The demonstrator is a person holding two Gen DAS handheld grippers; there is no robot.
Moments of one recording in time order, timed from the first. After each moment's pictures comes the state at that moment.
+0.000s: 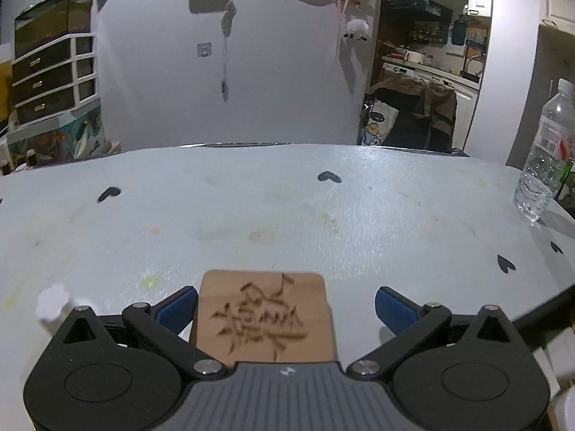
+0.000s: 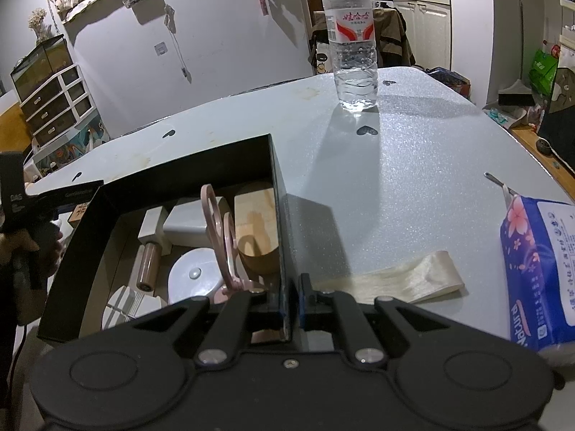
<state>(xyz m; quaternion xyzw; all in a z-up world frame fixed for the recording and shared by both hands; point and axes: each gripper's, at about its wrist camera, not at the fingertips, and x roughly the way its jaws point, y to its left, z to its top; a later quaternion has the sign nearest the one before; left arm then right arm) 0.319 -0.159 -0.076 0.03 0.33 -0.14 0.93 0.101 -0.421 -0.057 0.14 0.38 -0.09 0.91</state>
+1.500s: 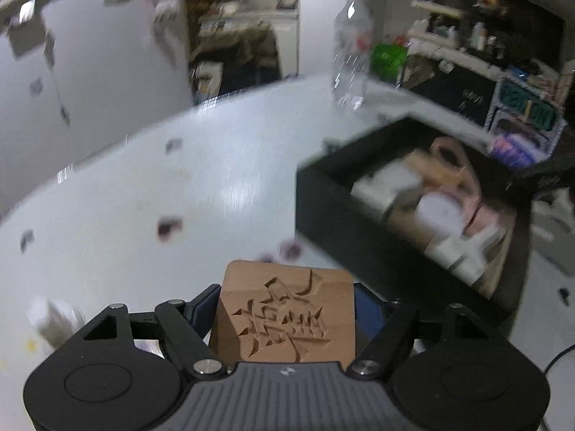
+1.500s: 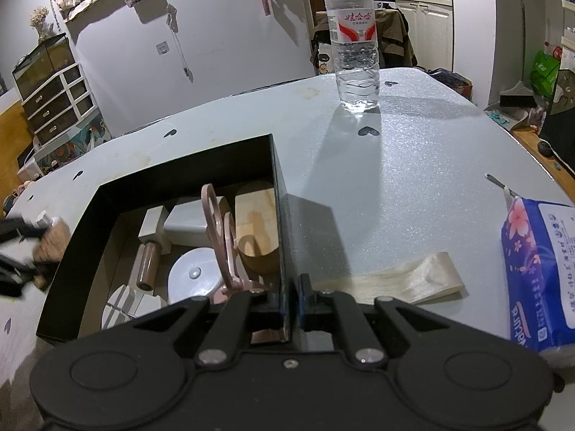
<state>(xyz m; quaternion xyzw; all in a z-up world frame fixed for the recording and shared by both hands) 0.230 -0.136 -0.038 0.18 0.34 -0.40 0.83 0.101 -0.421 -0.057 0.14 0.38 -0.08 0.91</state>
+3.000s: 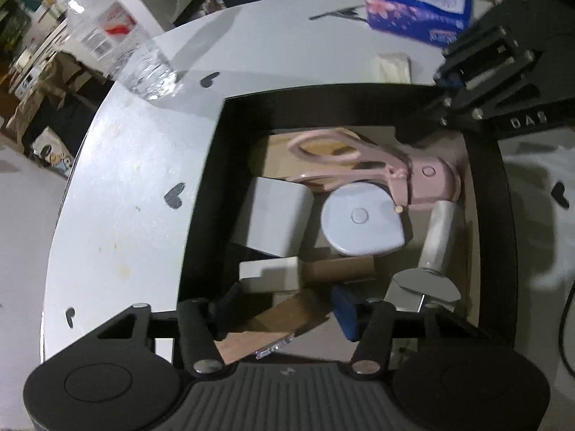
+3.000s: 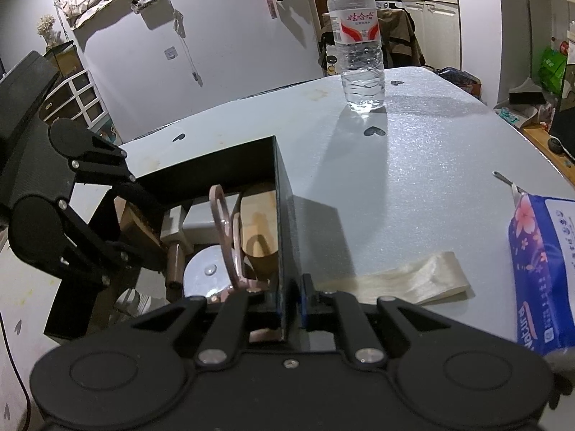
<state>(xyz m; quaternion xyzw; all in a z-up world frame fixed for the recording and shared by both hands) 0.224 -0.306 -0.036 0.50 0.33 -0.51 0.61 0.098 -0.427 -0.059 0.15 0.37 -0.06 0.91</state>
